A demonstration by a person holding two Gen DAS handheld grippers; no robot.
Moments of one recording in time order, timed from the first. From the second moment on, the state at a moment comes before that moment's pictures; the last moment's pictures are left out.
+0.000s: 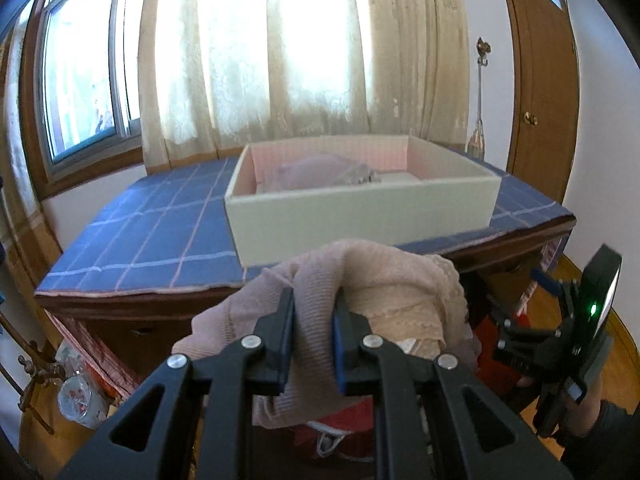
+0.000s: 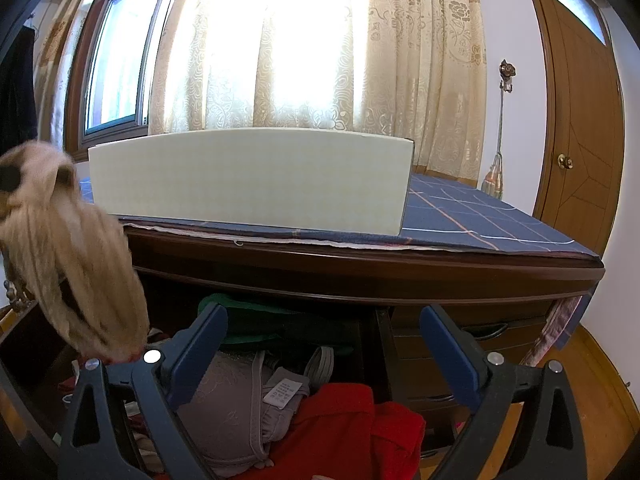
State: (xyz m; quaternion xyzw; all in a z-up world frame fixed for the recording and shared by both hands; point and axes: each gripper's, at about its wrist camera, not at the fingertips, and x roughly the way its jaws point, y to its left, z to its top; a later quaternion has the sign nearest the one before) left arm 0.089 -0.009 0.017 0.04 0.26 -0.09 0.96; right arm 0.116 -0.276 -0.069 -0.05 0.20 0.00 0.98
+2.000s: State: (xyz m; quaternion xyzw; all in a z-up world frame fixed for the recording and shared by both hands) left arm 0.351 -0.177 0.129 0.10 0.26 -0.08 0.96; right arm 0.096 -0.261 -0.073 -0.09 0.15 0.01 0.98
